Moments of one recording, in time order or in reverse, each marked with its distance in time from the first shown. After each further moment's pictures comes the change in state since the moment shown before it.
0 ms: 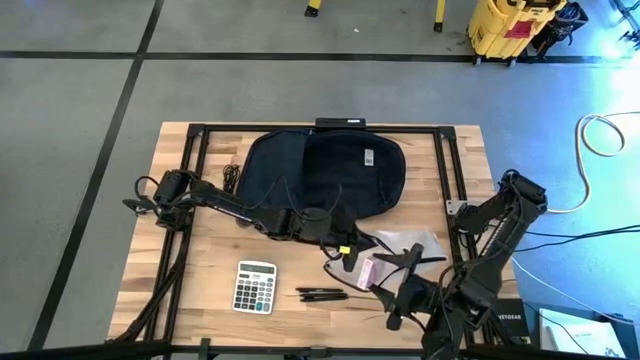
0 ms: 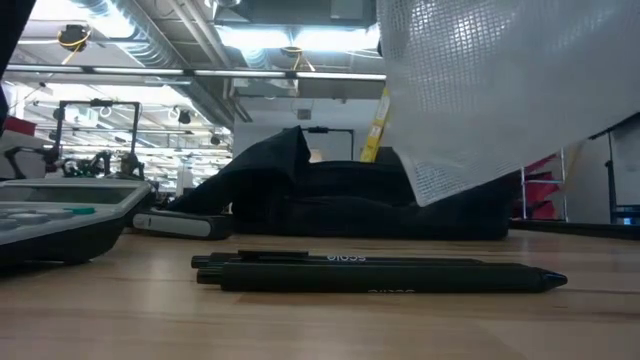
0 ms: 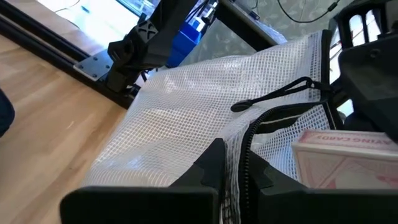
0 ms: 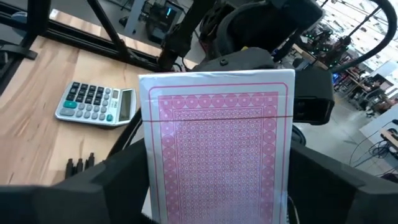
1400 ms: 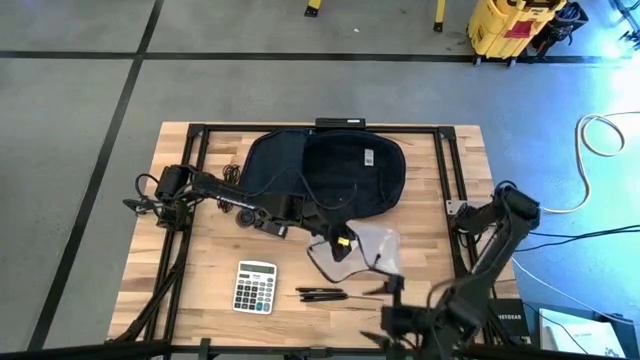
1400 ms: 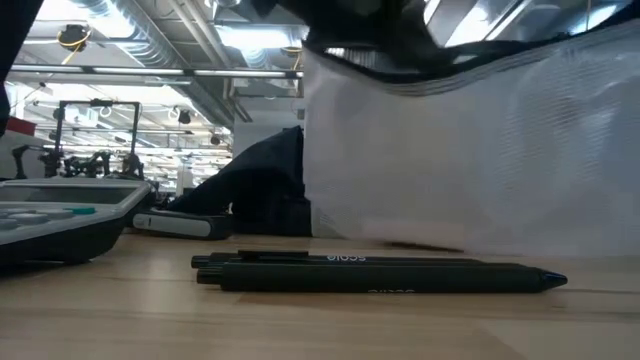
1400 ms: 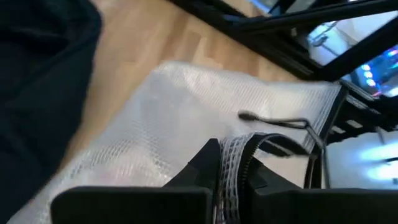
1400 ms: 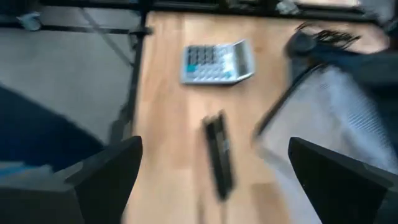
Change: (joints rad) left arm 0.090 -0.010 0.000 -0.454 0.143 0.132; right arm 0.014 0.140 0.076 0.116 -0.432 0.257
